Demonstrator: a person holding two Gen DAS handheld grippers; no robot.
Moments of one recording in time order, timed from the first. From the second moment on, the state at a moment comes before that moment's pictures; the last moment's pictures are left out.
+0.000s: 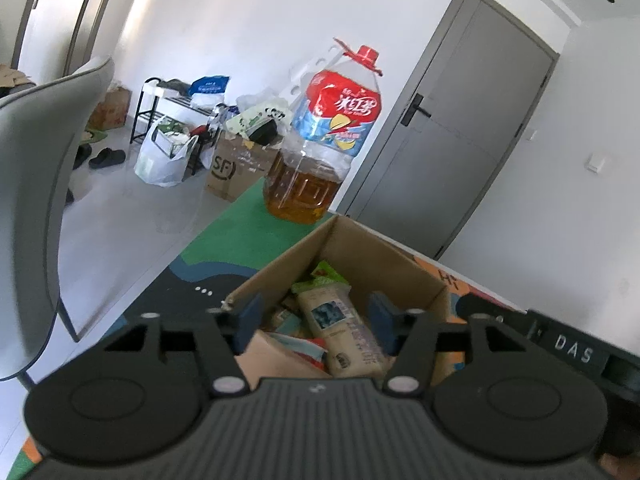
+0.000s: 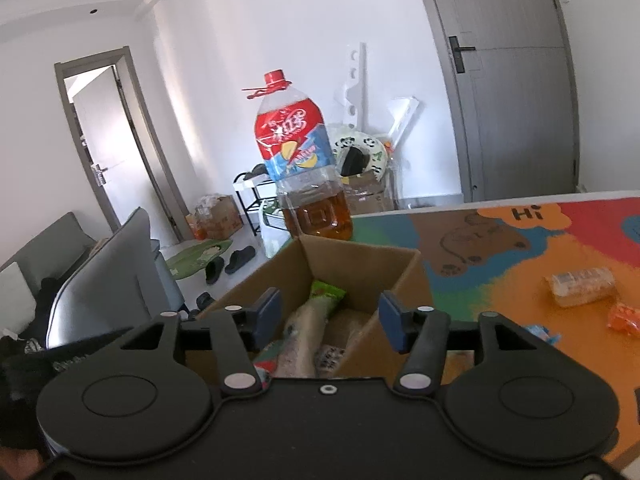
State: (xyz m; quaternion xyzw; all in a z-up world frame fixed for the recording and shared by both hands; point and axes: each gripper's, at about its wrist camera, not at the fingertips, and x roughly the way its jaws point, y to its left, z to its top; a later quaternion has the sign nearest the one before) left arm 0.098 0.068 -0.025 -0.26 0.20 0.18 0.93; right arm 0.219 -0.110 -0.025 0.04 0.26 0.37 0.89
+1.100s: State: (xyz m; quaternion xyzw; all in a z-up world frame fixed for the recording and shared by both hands) left arm 0.085 0.007 -0.007 -0.21 0.22 0.15 0.94; right arm 0.208 -0.202 -0.034 0.07 0.30 0.32 0.90
